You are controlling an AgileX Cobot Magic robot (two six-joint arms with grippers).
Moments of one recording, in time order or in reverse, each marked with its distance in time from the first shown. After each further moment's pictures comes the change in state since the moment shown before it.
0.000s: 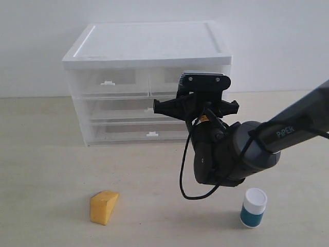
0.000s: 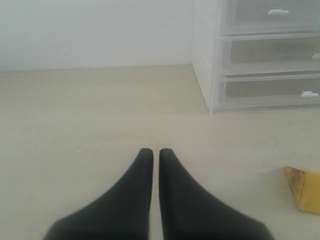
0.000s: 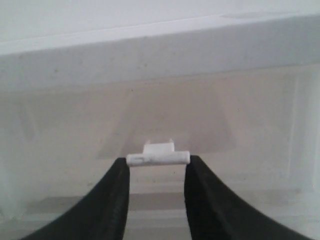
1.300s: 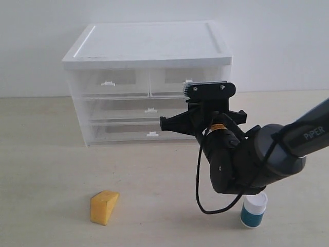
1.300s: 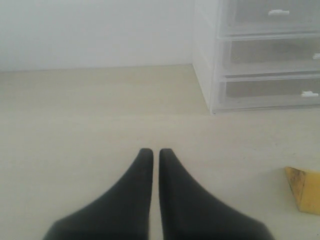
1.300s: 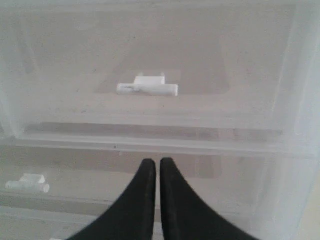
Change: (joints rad) left arm 0.000 0.000 0.000 0.000 0.000 0.000; right arm -0.006 -0.082 0.132 -0.043 0.122 -0.027
